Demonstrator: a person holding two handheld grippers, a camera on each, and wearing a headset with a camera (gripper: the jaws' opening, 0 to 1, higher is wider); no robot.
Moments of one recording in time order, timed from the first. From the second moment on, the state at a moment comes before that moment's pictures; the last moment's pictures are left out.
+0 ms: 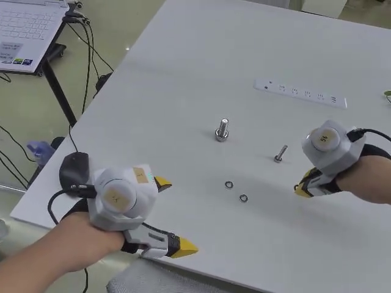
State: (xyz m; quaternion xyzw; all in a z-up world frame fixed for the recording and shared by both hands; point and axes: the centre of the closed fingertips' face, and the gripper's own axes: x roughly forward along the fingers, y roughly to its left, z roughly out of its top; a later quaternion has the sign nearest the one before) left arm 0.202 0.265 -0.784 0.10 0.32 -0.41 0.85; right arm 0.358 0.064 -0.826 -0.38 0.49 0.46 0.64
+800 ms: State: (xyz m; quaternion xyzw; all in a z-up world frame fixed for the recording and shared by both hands) left arm 0.209 0.263 -0.791 0.09 0.33 -0.41 0.84; right arm 0.412 0.086 -0.793 -0.39 0.45 0.46 0.65
